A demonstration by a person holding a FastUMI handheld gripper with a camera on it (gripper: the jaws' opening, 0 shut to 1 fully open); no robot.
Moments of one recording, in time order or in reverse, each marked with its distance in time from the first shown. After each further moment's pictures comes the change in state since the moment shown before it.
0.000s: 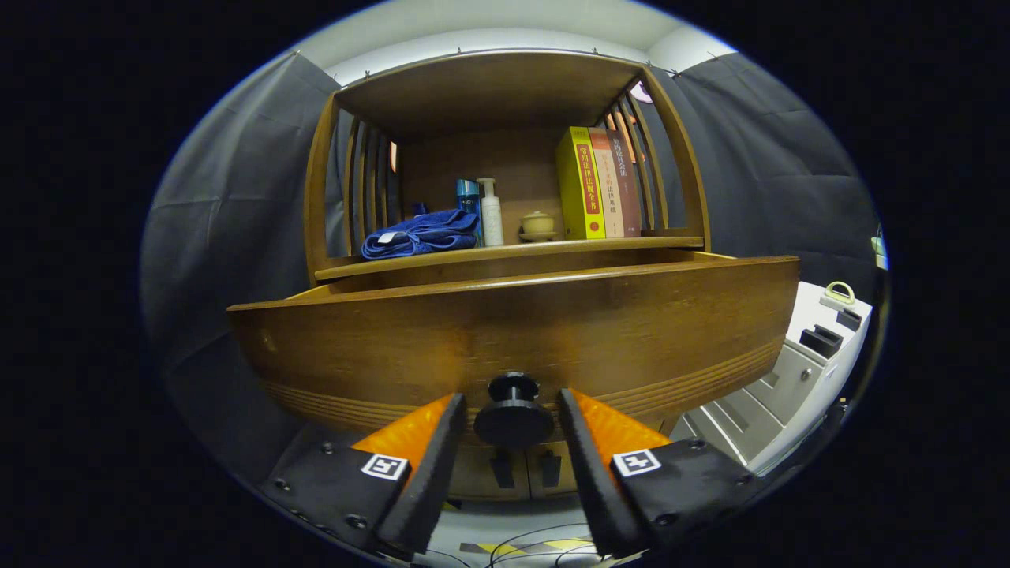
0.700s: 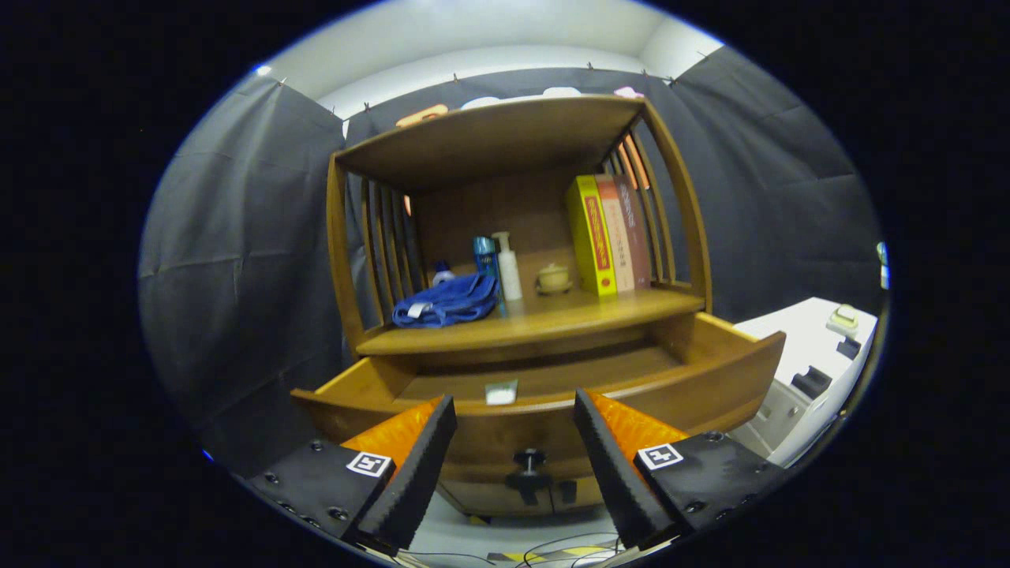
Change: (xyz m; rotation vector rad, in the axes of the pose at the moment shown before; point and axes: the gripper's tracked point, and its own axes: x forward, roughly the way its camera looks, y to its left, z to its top) arm -0.051 0.002 0.133 0.039 -0.111 0.081
